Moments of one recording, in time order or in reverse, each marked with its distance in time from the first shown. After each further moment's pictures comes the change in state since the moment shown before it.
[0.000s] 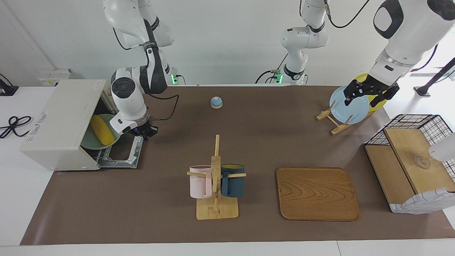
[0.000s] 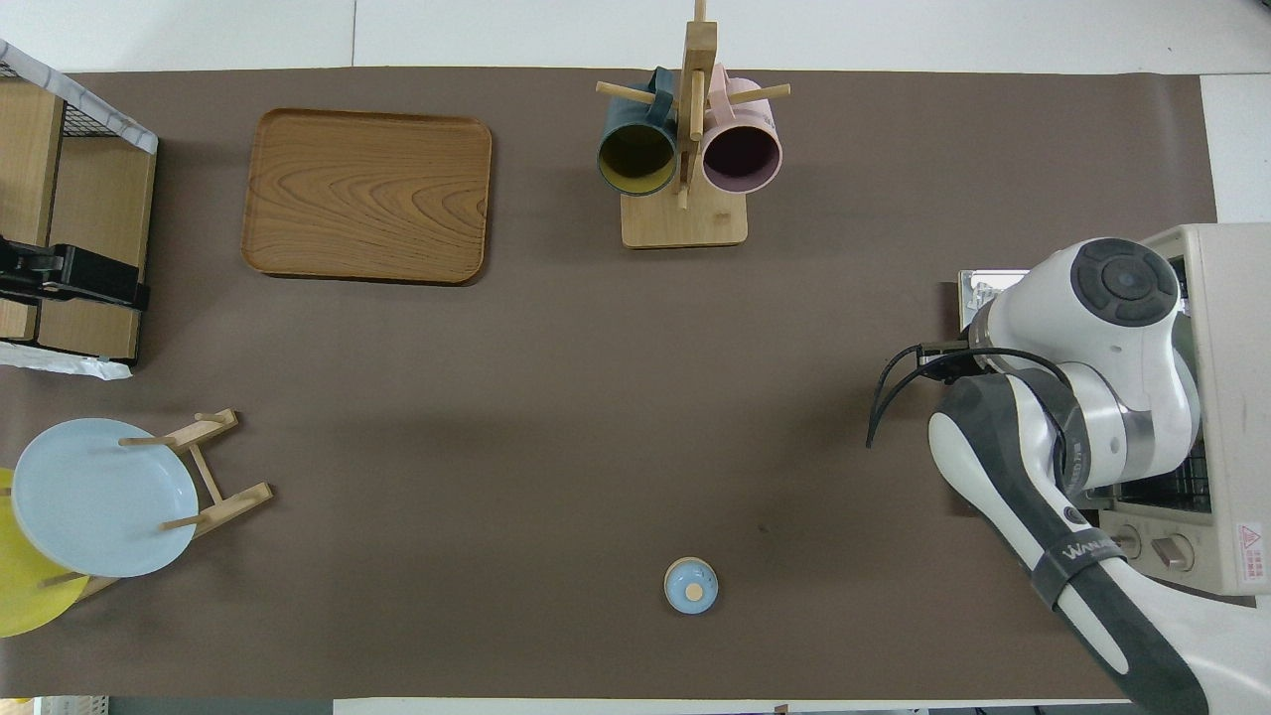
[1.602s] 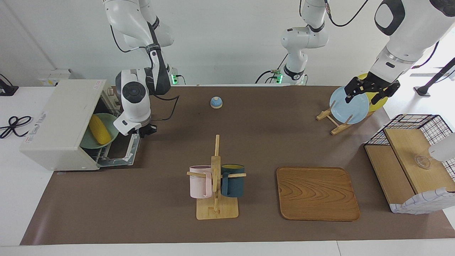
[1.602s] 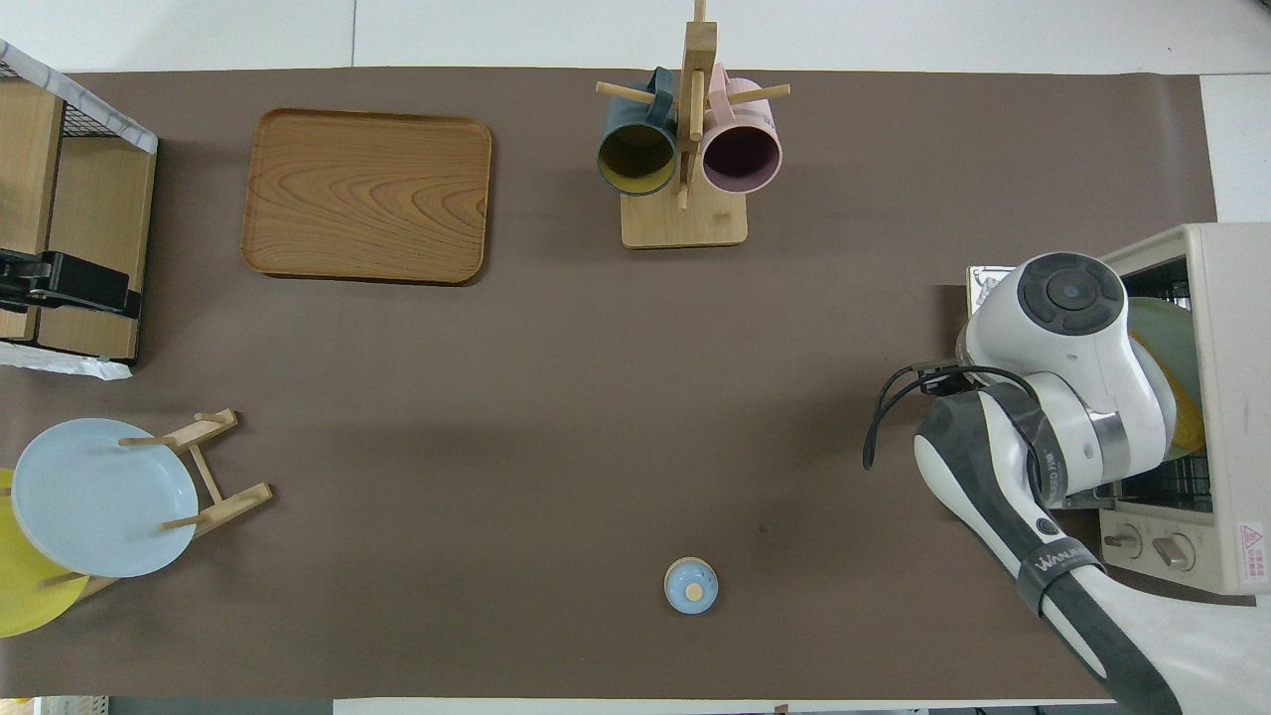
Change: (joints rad) left arm 0.001 -0.013 0.003 0.000 0.001 -0.020 0.000; right arm -0.011 0.000 0.027 0.111 -0.172 -0.218 -0.013
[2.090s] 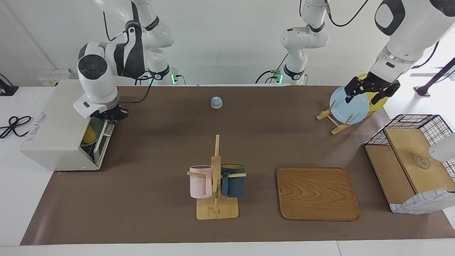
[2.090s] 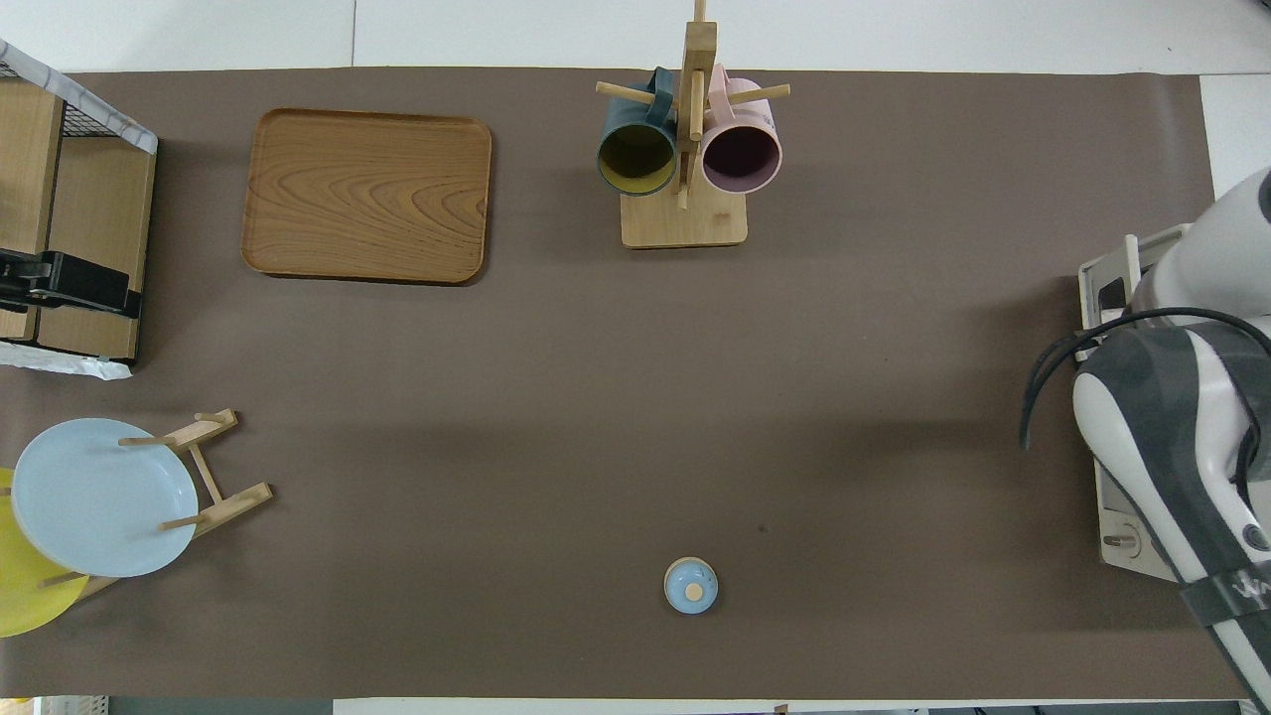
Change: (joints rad) left arm 0.000 0.000 0.000 0.000 0.000 0.000 0.000; right arm -0.132 -0.106 -0.022 0.112 -0.040 -0.174 -0.215
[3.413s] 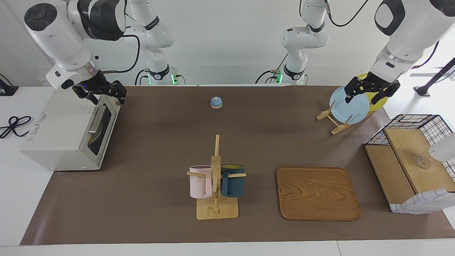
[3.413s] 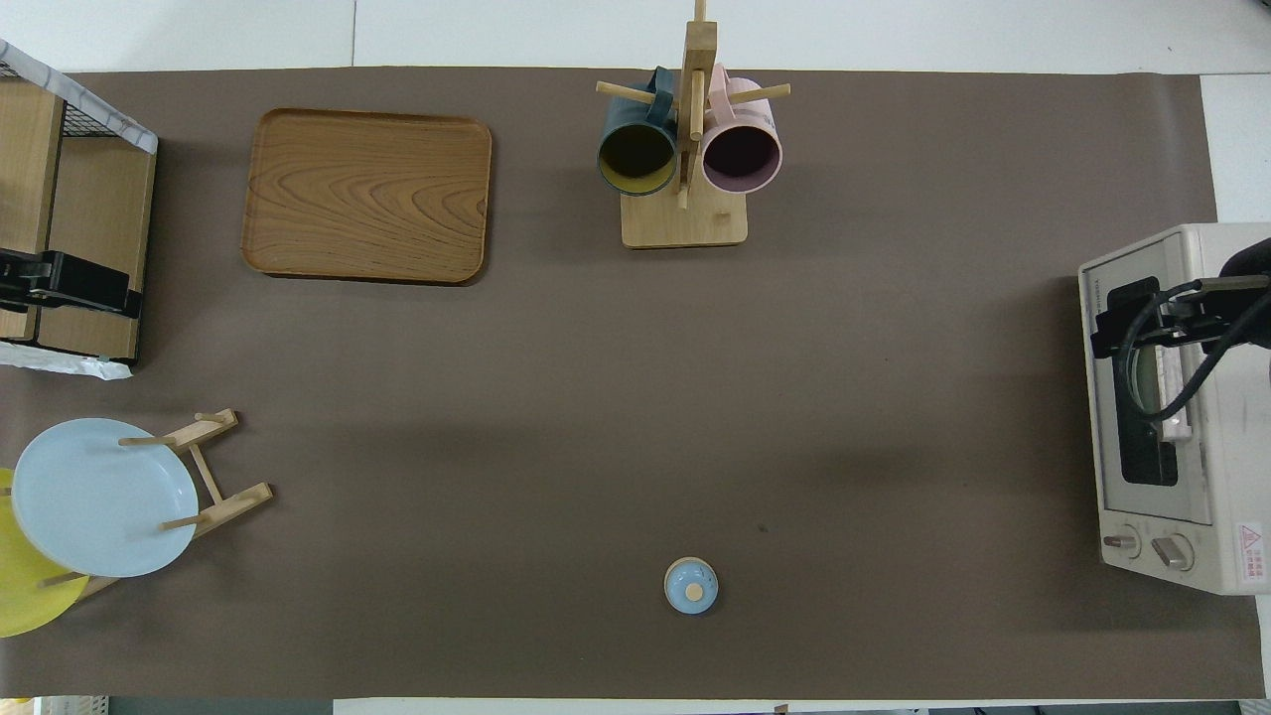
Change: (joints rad) left arm 0.000 0.000 0.000 0.000 0.000 0.000 0.000; right arm -0.009 -0.027 0.015 0.273 0.303 -0.249 -0.038
